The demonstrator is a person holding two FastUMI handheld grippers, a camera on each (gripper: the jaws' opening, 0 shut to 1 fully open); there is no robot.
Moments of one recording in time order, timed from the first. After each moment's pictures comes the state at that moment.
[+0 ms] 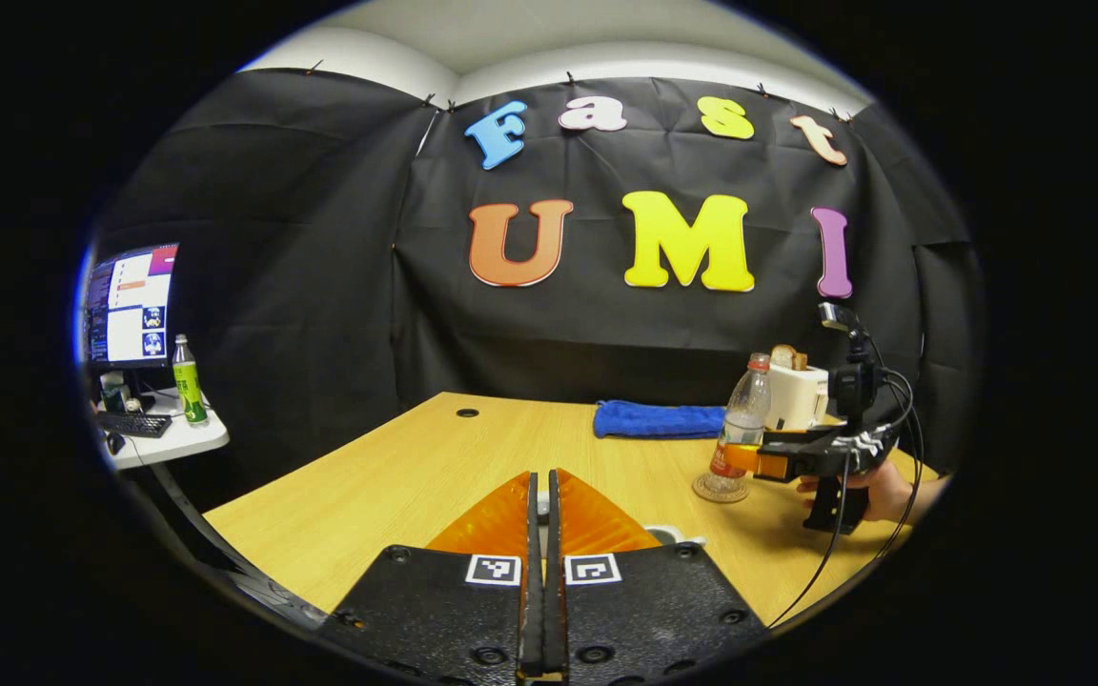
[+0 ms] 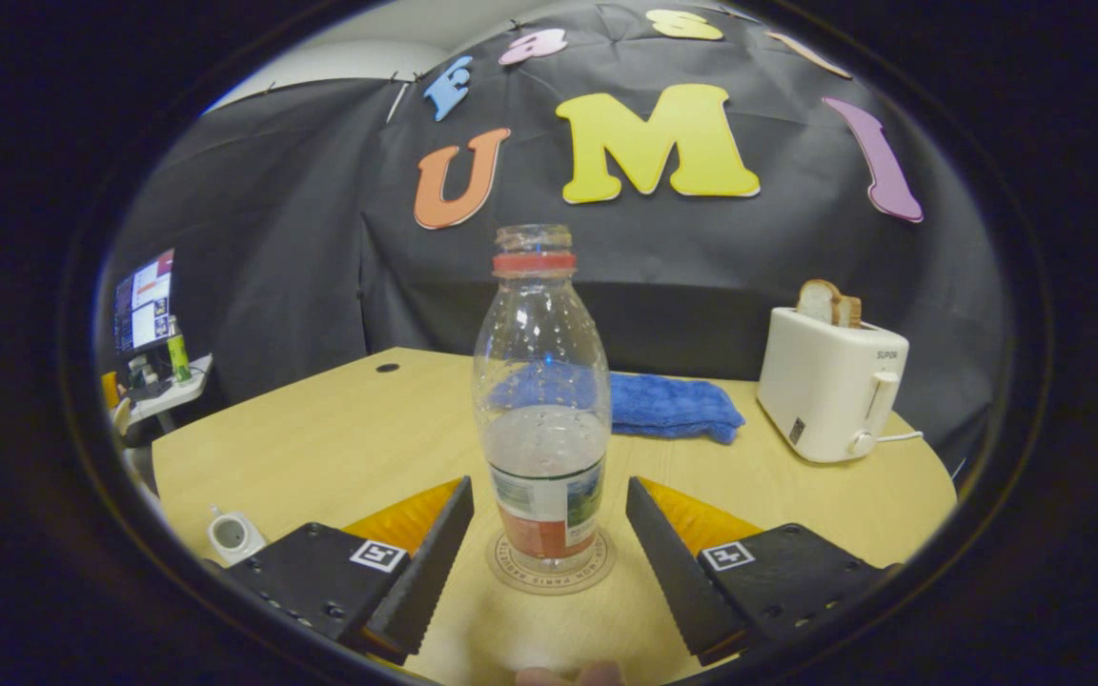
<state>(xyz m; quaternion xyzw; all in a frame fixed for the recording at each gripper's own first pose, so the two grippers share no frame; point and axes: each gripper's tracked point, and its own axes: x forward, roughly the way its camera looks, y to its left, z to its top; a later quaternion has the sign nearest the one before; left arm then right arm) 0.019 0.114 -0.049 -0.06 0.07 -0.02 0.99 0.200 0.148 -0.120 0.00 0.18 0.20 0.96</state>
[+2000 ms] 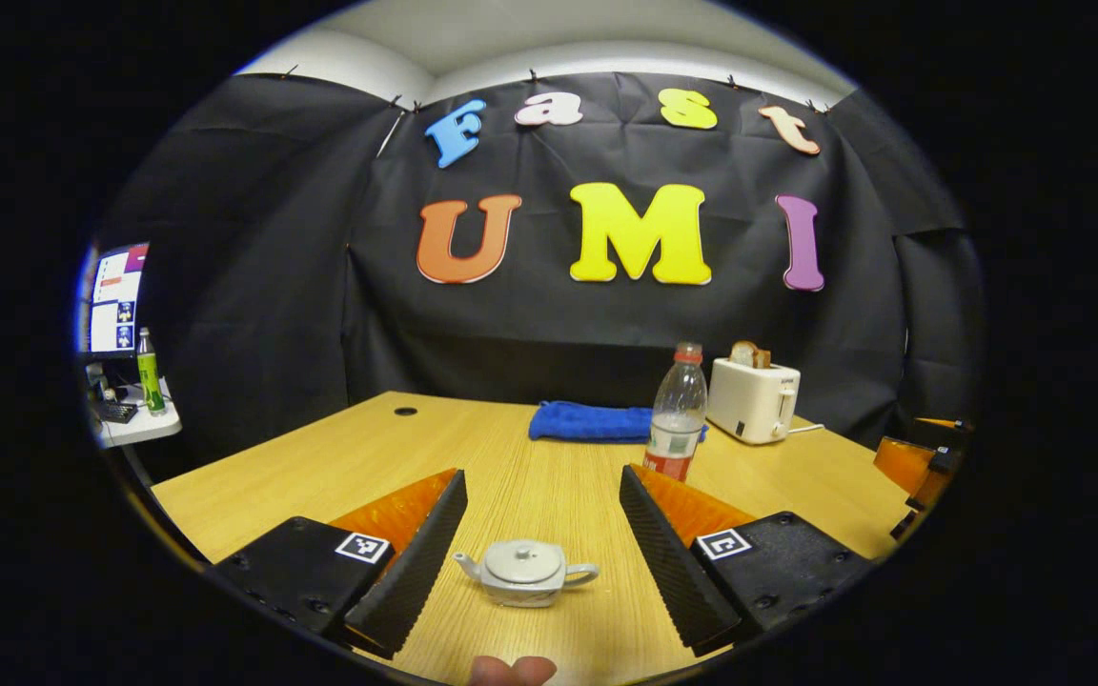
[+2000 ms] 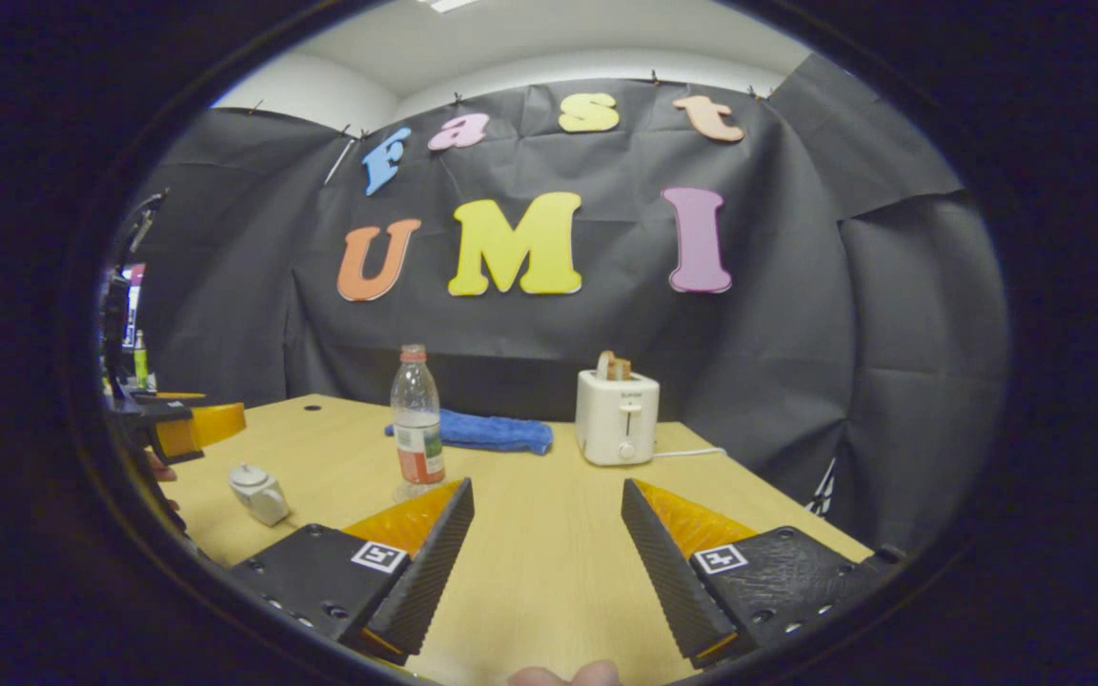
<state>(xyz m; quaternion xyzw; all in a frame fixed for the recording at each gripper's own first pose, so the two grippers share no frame) 0.038 0.015 -0.043 -0.06 0.05 -0.04 1.00 0.039 -0.026 -0.045 0.00 0.05 0.02 1.00</state>
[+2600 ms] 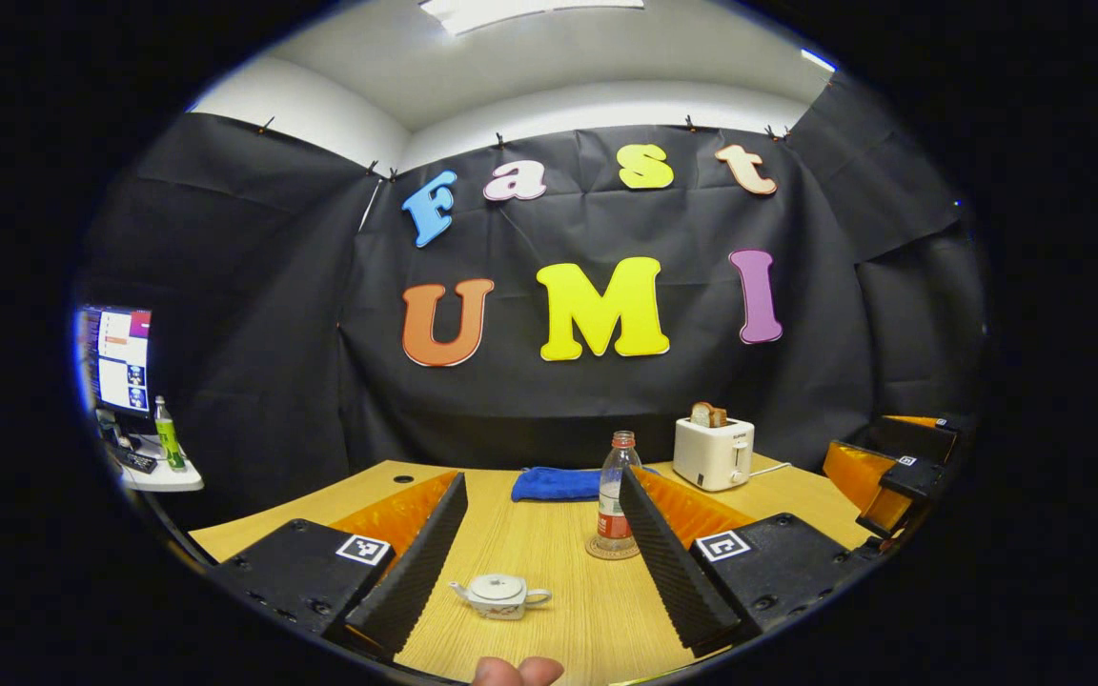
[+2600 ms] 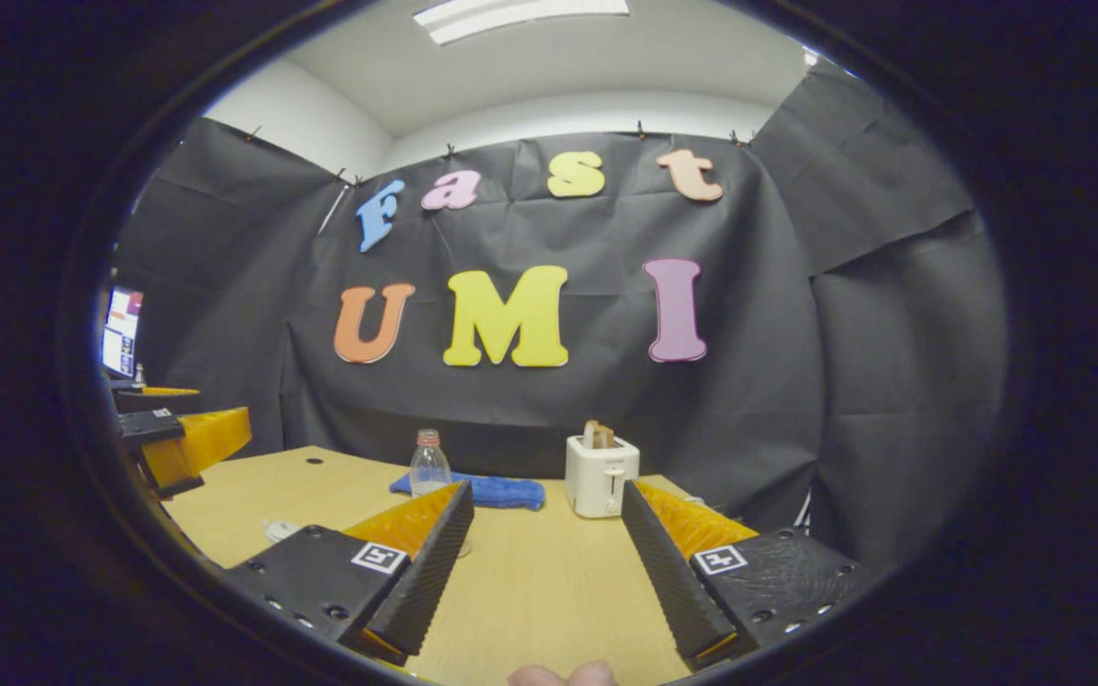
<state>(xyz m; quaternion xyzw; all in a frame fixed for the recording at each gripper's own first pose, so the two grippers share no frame) -0.023 -0.007 0.041 -0.02 -0.03 -0.06 1.00 -0.016 -0.016 0.025 0.01 -0.03 0.00 1.00</state>
